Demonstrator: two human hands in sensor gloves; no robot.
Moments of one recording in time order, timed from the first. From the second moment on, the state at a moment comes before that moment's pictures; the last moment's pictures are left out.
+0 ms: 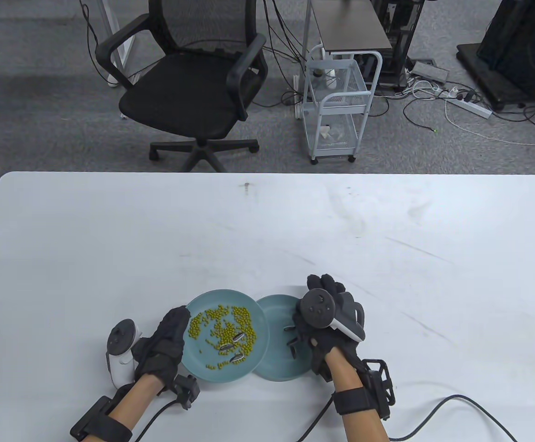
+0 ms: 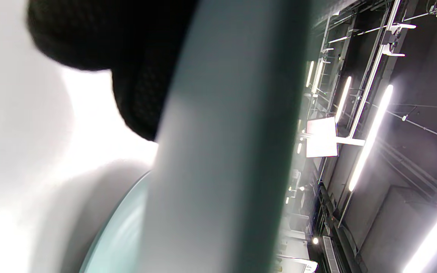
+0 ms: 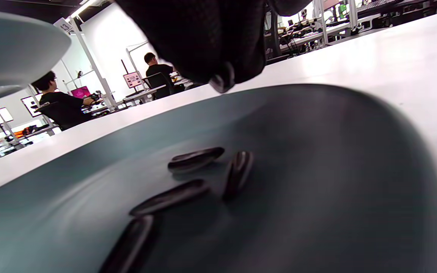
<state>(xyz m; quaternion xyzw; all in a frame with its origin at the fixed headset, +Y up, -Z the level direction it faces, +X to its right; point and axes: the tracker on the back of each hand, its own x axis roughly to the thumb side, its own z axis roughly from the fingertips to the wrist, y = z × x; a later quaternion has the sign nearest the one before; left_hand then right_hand) -0.253 -0.820 -0.265 -0.13 0.02 0.72 0.68 0.095 -0.766 -0.320 0.13 0.04 0.97 0.19</state>
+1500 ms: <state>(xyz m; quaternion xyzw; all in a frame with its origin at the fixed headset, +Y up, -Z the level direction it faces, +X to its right) -0.252 -0.820 -0.265 -0.13 0.01 0.72 0.68 0.098 -0.766 -0.318 0.12 0.03 0.97 0.20</state>
